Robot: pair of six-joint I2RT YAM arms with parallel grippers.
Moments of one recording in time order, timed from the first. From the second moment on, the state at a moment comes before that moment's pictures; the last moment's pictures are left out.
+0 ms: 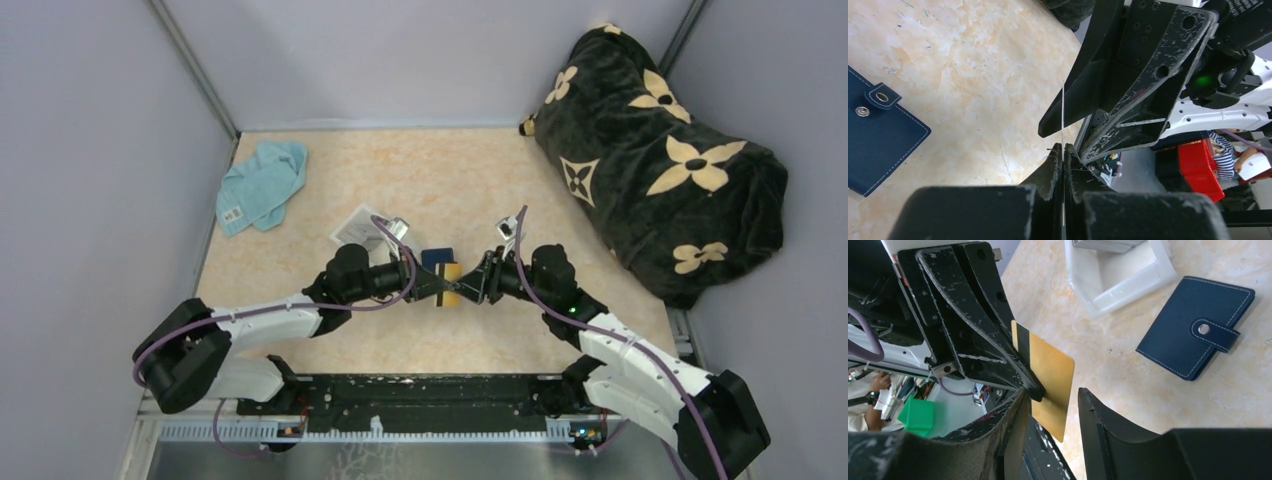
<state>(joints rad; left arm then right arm) -0.84 1.29 0.49 0.69 0.40 -0.77 0.59 0.85 0.38 0.22 -0.49 0.64</state>
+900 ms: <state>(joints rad) -0.78 1.49 0.40 1.06 0.38 -1.03 0.57 0.96 0.30 0.48 -0.53 0.77</state>
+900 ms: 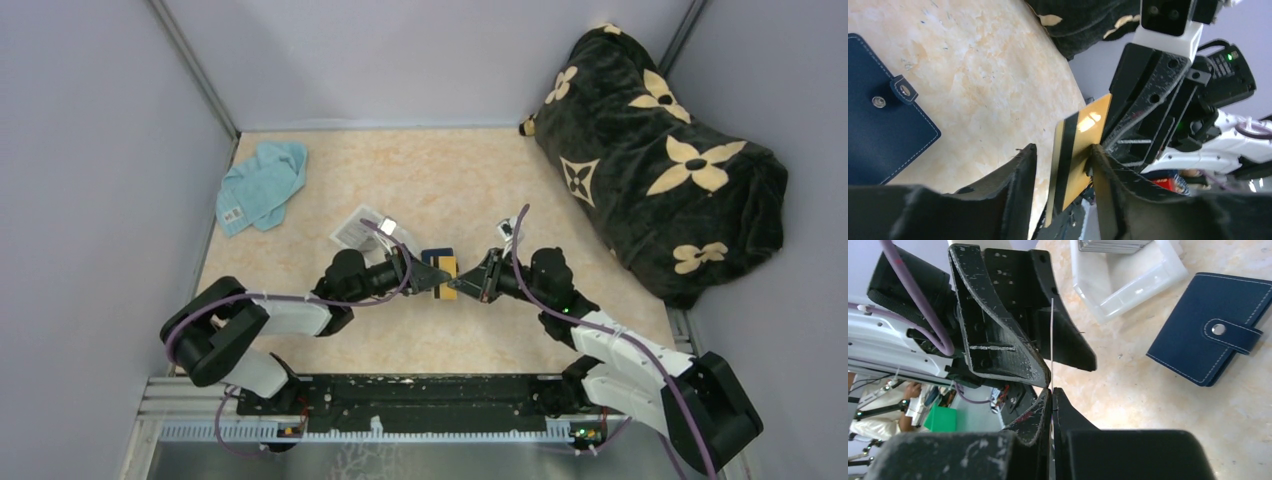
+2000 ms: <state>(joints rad) -0.83 1.29 0.48 0.25 -0.27 -0.91 0.74 1.57 1.24 -0.56 0.06 0.49</state>
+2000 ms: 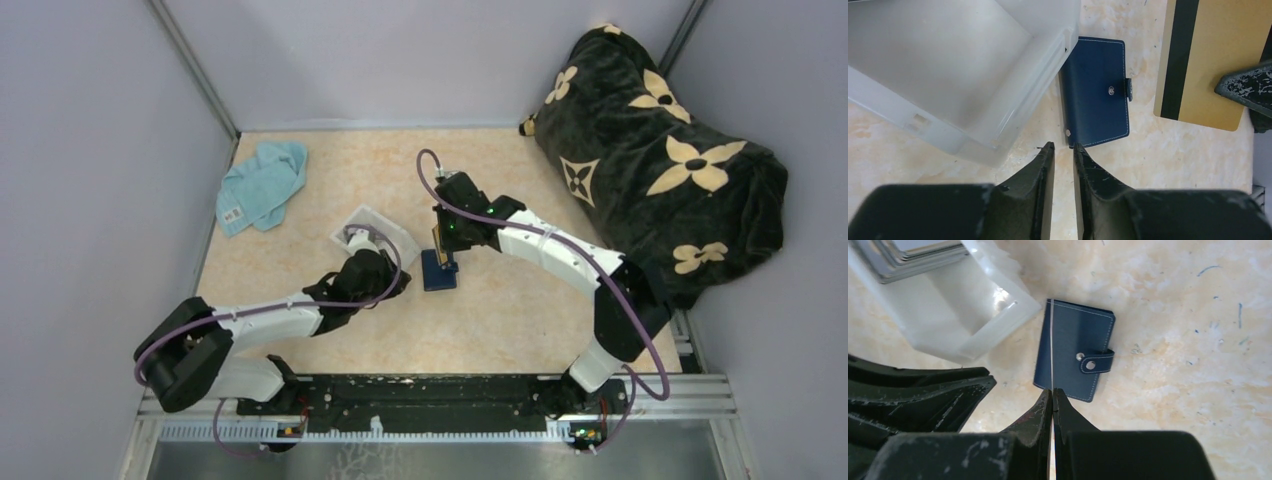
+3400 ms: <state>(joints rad) -0.93 1.59 0.68 0.11 -0.40 -0.88 0.77 1.82 1.41 -0.82 0.25 0.46</state>
